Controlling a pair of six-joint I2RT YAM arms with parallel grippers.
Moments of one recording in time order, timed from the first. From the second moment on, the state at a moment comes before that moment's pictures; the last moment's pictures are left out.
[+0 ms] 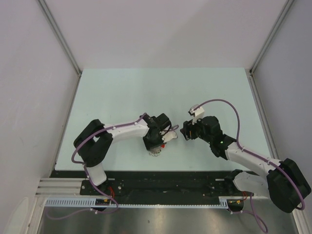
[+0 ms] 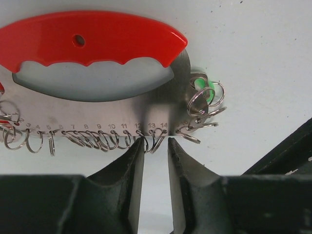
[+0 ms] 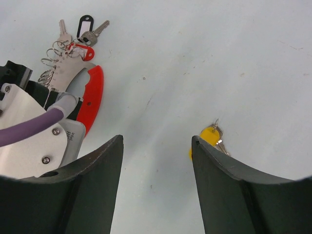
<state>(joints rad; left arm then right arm) -0.89 1.76 1.14 -0.80 0.03 0.35 0.62 1.10 0.49 0.19 -0.04 0.11</state>
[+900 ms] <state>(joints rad) -0.93 1.50 0.96 -0.61 -0.07 0.22 0.61 1.10 0.48 0.19 -0.05 0.12</state>
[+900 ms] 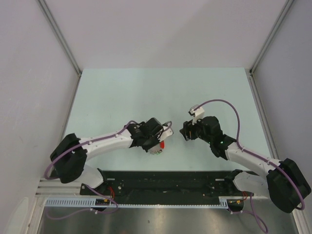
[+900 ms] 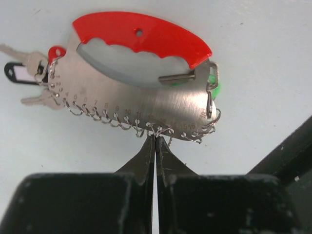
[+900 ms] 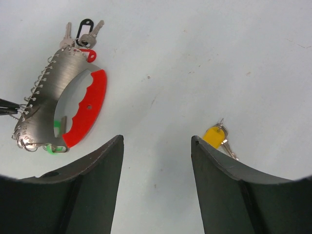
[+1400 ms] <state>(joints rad) -0.92 1.18 0.57 -0.07 -0.29 -0.05 0.61 1.14 0.45 0.33 -0.25 0.21</state>
